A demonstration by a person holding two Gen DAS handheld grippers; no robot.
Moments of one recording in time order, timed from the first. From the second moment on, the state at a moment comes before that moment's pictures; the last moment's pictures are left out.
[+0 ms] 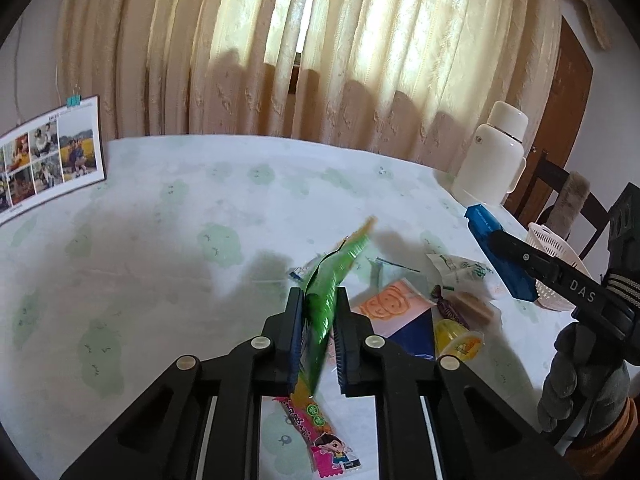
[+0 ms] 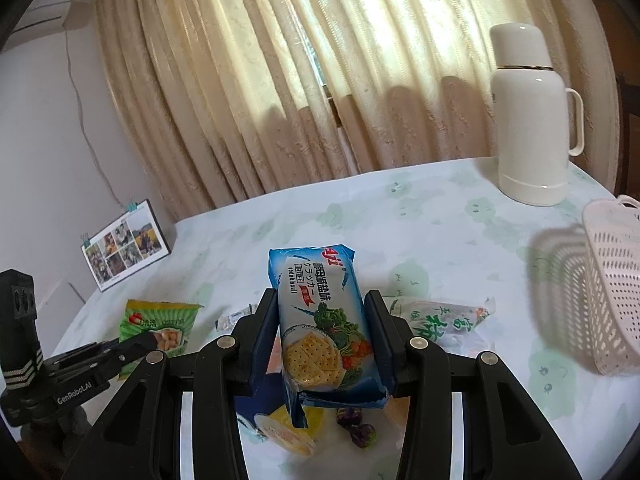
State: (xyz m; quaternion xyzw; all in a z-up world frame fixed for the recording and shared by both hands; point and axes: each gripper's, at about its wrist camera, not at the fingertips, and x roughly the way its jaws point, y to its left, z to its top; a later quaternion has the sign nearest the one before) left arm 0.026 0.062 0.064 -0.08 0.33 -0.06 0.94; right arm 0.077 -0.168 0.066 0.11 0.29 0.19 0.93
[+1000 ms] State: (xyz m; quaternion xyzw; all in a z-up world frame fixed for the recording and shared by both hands) left arm 0.017 0.053 0.071 -0.06 0.31 -0.05 0.95; right arm 0.060 -0.271 0.088 0.19 0.20 0.05 0.96
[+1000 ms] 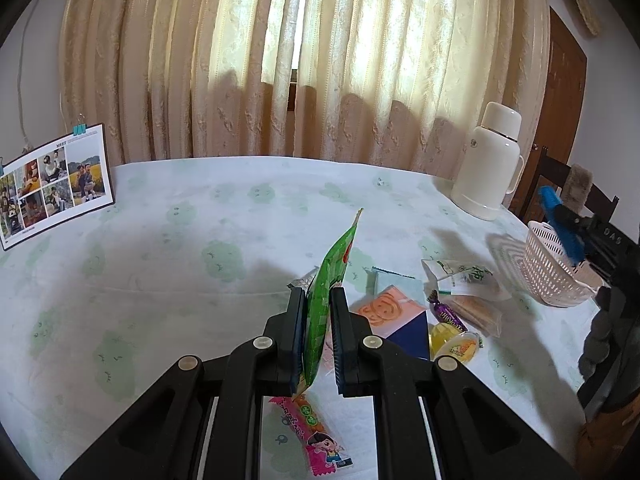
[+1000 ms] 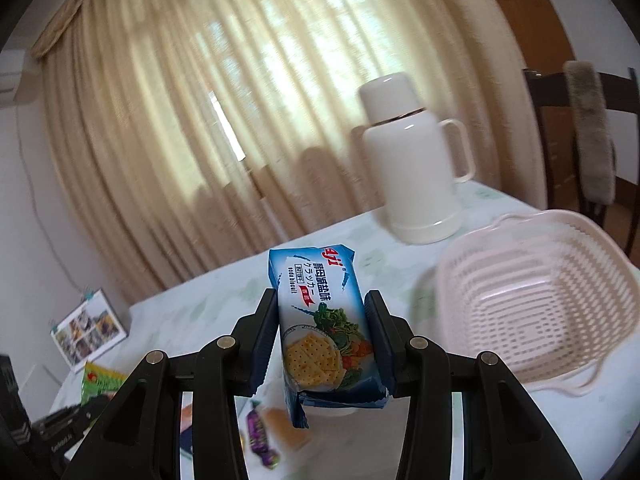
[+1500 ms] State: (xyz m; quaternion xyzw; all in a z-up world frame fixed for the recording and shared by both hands) left arm 0.021 0.057 0.075 -0.08 0.31 -0.04 0.95; right arm 0.044 -0.340 0.084 0.24 0.17 -0.10 0.95
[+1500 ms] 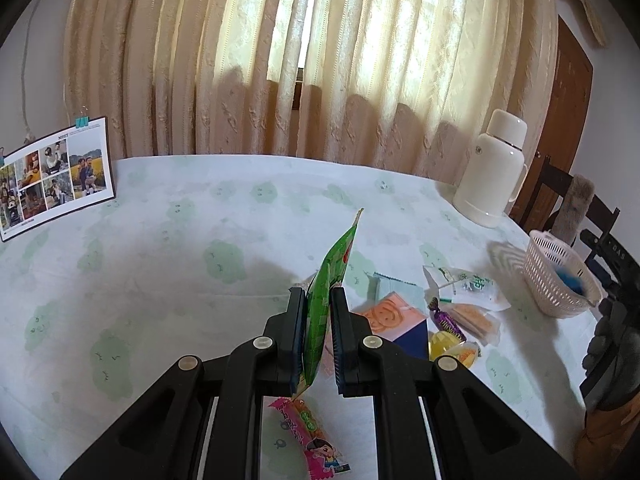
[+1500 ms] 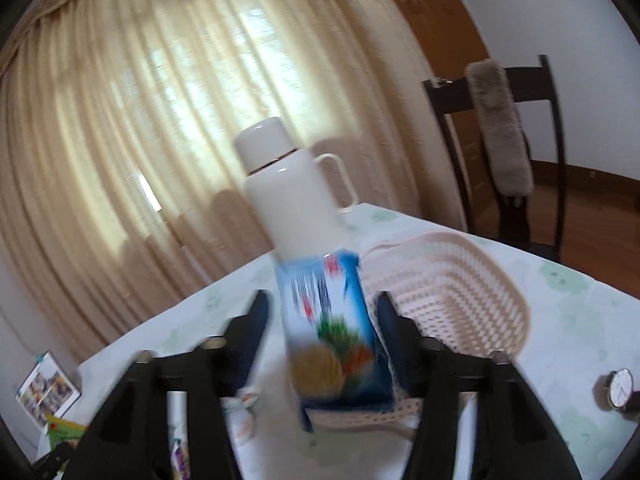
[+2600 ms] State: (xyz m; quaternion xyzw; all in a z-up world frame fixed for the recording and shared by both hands) left arm 0.026 -0.056 0.159 -0.02 0.26 -0.13 0.96; right arm -0.013 -0.395 0.094 0.22 0.14 -0.17 0.95
